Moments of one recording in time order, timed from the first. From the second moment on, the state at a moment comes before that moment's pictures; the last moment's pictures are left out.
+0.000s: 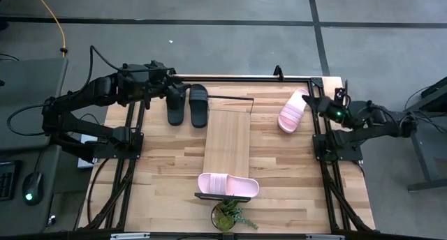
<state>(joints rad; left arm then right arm) 0.30 1.04 1.33 -0.68 -0.33 -0.40 0.11 0.32 0.69 -0.58 0.74 1.21</state>
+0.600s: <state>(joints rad) 0.30 1.04 1.33 -0.68 -0.32 -0.40 -0.41 0.58 0.99 -0.77 0.44 0.91</state>
